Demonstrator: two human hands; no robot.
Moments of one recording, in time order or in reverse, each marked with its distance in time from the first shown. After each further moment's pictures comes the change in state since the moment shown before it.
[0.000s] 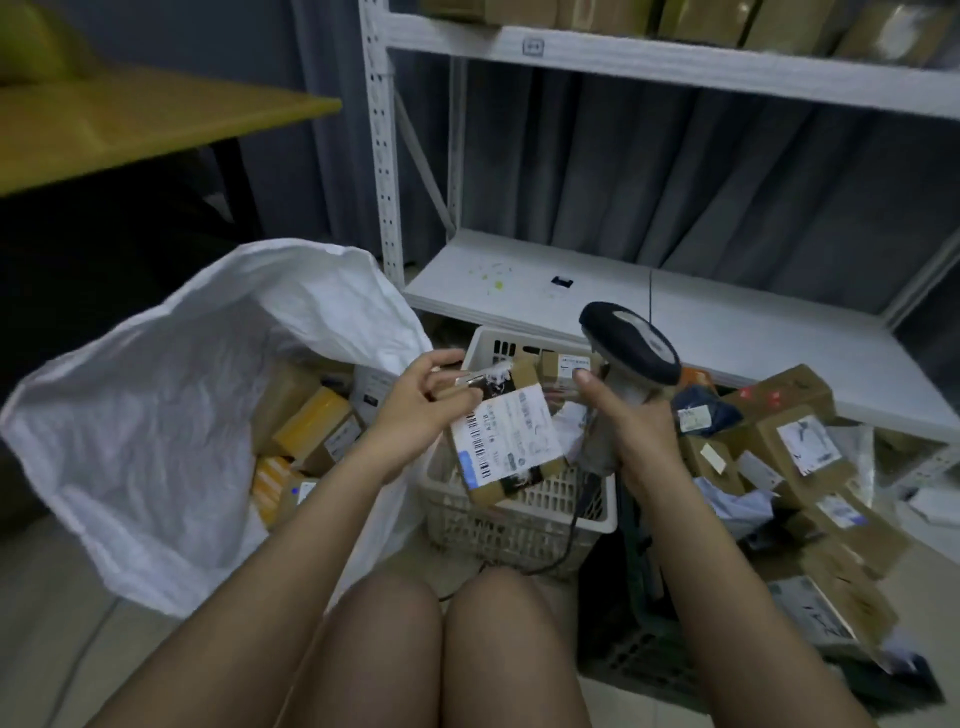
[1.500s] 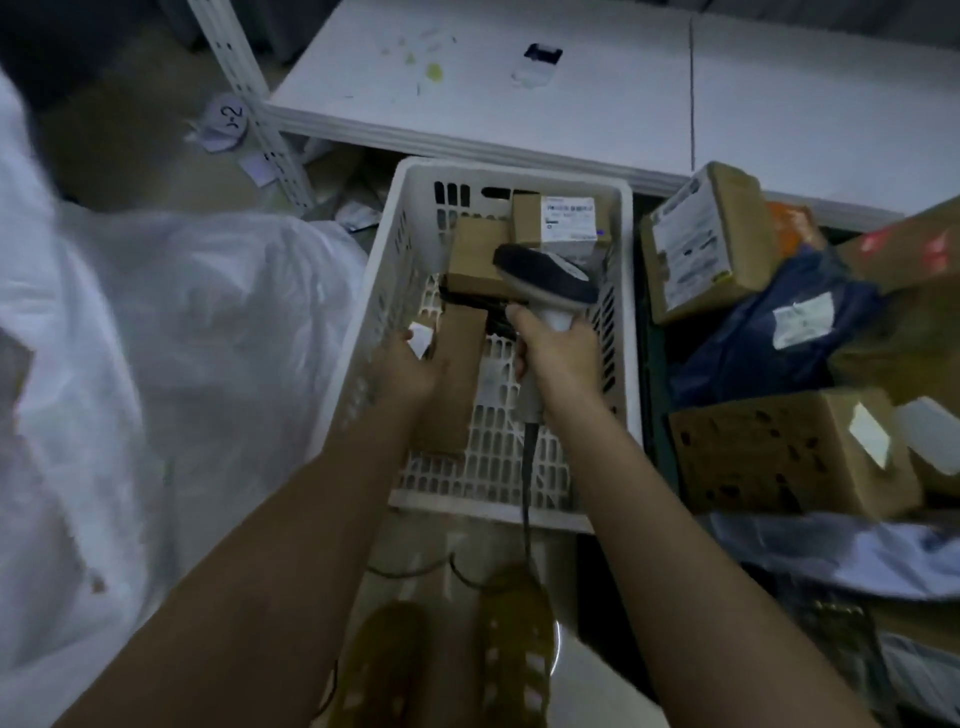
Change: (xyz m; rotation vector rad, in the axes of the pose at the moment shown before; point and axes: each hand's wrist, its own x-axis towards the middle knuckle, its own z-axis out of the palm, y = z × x) left_hand 0.265 -0.289 0.077 0.572 0.184 -0.470; right_hand 0.209 0.211 0.042 -0.095 0.070 0.417
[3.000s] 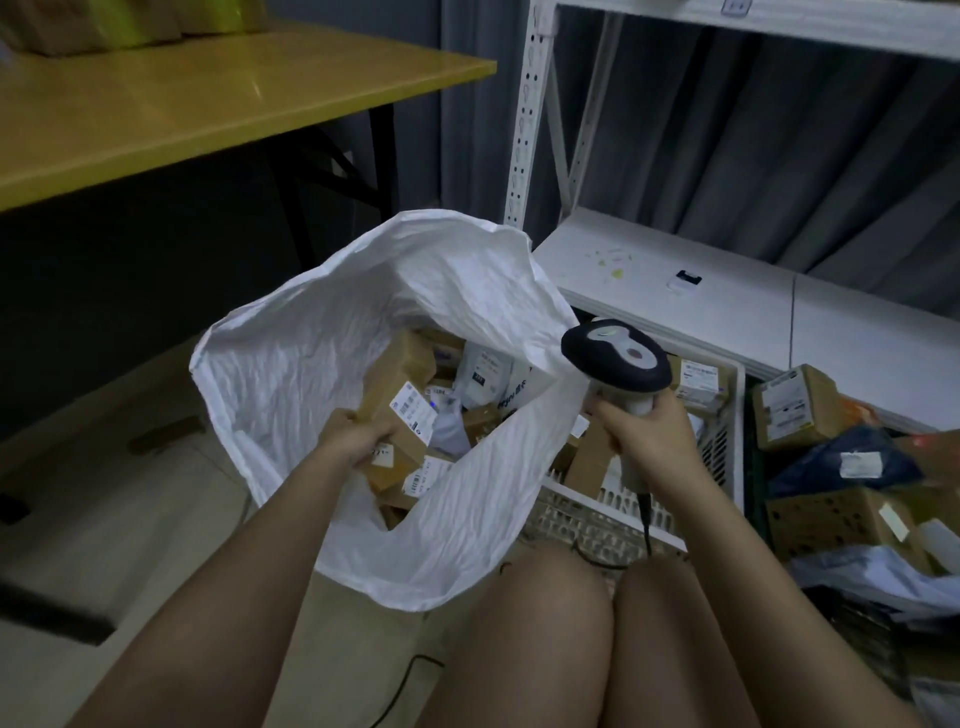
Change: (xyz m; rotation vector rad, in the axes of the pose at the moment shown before) left_hand -0.206 -0.144 -0.350 -0.495 0.219 -0.261; right_hand -0.285 -0.089 0.057 -0.325 -0.311 -0.513
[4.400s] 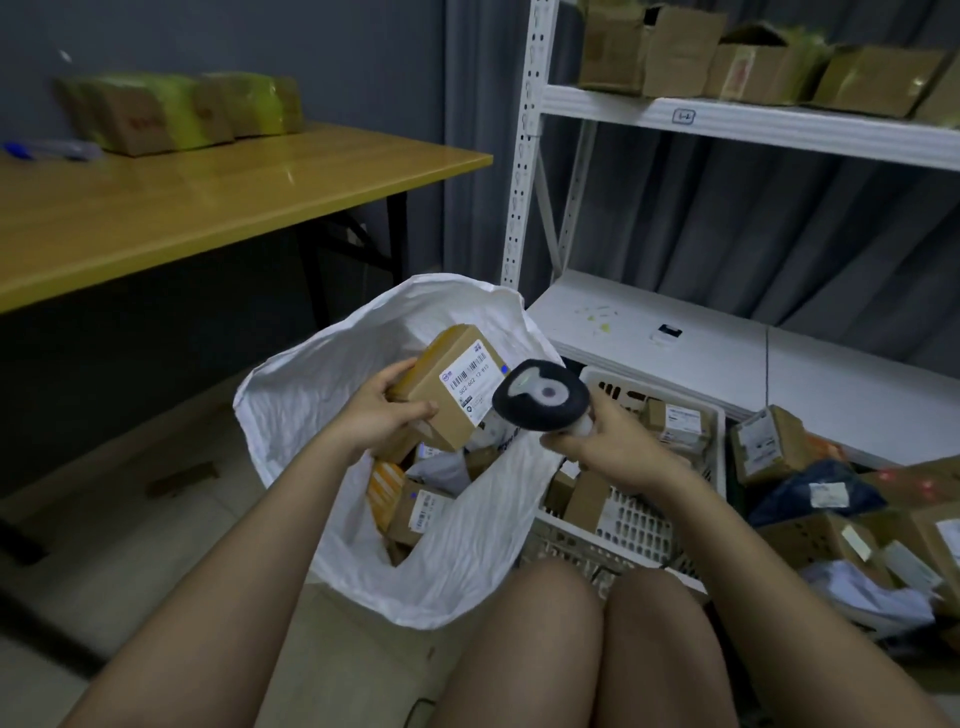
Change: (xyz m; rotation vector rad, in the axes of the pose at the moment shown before) left_hand -0.095 0.081 -0.027 -0.052 -0.266 0.516; right_hand -0.017 -0.048 -0.007 -0.284 -0.372 -0.160
